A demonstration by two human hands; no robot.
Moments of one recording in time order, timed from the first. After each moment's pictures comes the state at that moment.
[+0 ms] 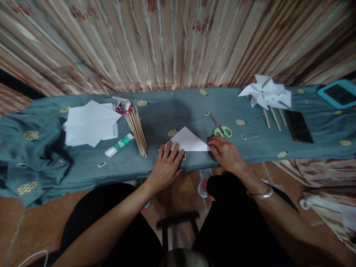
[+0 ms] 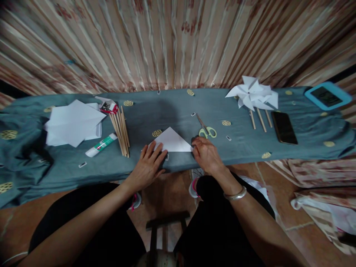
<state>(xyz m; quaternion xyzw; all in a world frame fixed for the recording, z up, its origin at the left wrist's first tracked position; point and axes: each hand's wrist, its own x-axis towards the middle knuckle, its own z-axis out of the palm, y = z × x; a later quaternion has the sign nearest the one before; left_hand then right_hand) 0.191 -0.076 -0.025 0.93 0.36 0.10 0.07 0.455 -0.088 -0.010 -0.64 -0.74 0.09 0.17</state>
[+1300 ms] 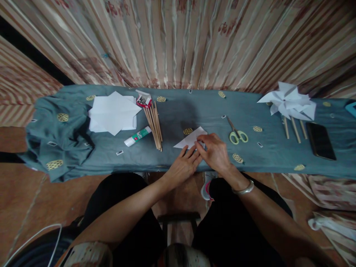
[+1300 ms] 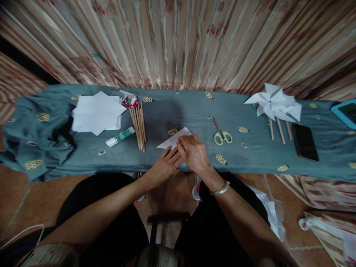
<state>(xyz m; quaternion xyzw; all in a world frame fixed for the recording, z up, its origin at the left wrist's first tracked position) 0.204 -0.081 -0.021 0.95 0.30 0.07 0.06 0.366 -0.063 -0.003 -0.55 -0.78 0.01 0.28</state>
